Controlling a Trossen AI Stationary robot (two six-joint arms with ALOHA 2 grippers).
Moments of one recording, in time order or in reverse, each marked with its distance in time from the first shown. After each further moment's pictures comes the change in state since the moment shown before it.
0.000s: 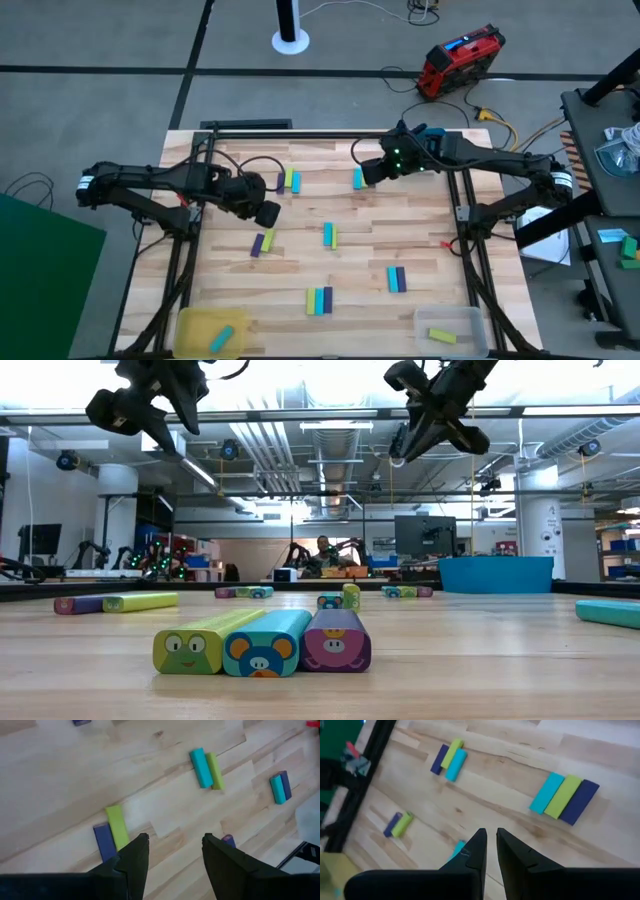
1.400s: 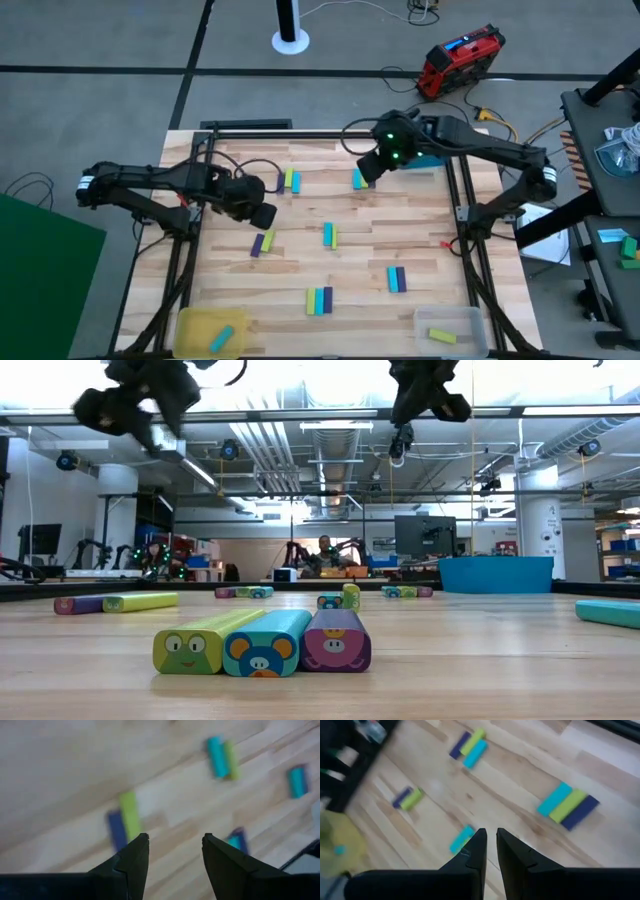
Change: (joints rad) left arm 0.000 0.005 0.000 -0.103 0.061 -0.043; right arm 0.003 0.146 0.367 -0.306 -0.078 -0.212
